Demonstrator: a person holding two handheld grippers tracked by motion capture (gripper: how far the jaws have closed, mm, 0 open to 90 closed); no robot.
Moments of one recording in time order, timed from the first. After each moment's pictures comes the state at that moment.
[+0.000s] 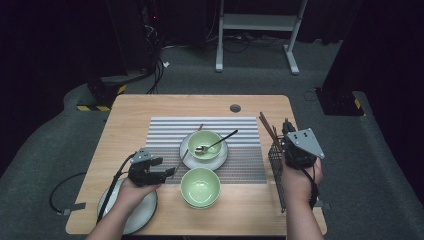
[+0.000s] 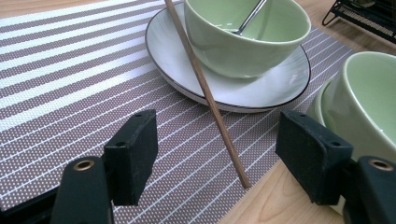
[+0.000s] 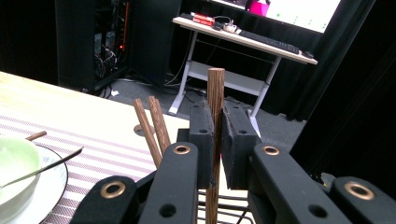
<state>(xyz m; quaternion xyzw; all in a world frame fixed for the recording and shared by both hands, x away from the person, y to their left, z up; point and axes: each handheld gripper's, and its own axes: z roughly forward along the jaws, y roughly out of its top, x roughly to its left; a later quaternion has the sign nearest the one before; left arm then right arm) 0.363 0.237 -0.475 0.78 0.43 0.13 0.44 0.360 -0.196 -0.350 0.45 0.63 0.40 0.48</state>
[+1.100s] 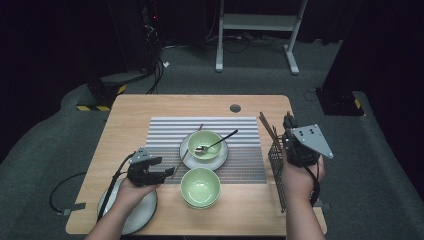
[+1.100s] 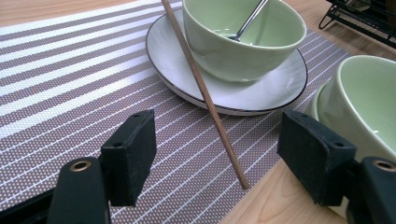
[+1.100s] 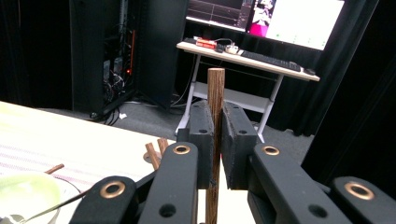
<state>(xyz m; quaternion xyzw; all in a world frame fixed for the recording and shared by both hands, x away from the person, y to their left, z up) 0.361 0.238 -0.473 0.77 0.42 0.14 0.45 0.351 -0.193 -0.321 0.45 0.61 0.44 0.48</state>
